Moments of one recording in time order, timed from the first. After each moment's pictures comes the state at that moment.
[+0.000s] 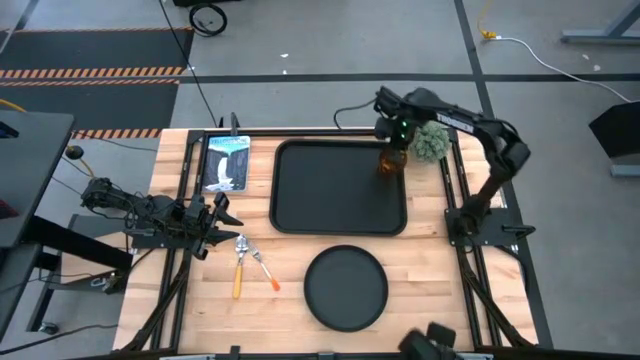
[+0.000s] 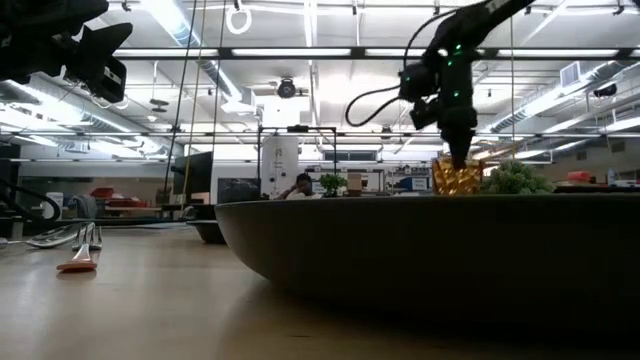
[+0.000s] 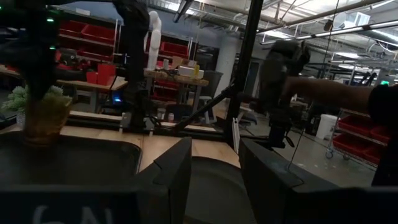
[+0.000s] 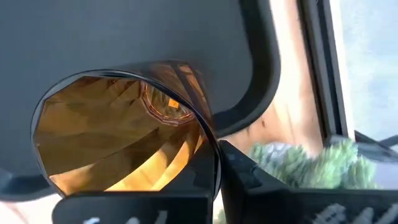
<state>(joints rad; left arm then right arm) -0.36 0.02 0.01 0.21 -0.18 -0.17 -0.78 1.69 1.43 -1.21 0.03 -0.39</state>
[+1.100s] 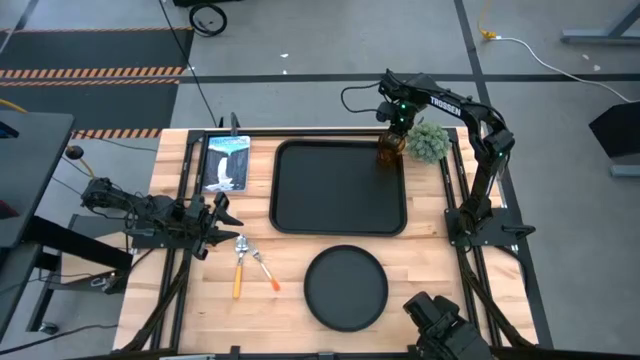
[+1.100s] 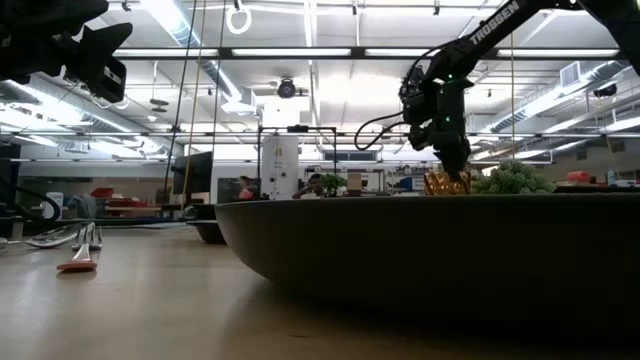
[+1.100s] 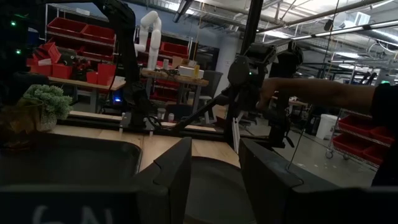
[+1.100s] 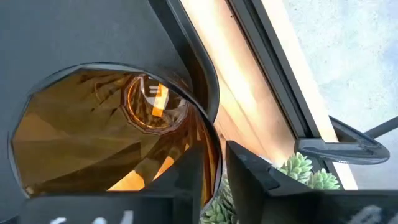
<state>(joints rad) -0.36 0.02 0.01 0.21 -0.18 -0.17 -0.95 1.85 1.54 -1.17 0.01 -0.38</state>
